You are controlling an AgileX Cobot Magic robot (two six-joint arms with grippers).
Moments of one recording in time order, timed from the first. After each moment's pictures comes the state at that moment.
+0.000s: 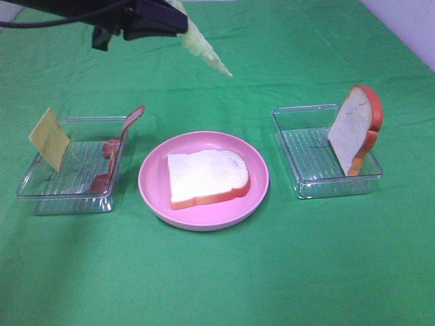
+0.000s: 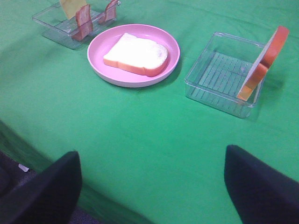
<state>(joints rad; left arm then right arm) -0.28 1.87 -1.40 -1.31 0.80 0.71 0.45 0.00 -0.51 0.09 1.07 -0.17</state>
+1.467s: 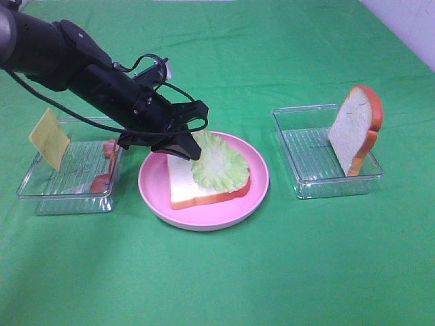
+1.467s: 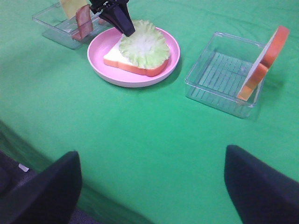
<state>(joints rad) -0.38 2.13 -1.40 -0.91 0.68 0.45 0.45 0.00 -0.51 0.09 1.07 -0.17</state>
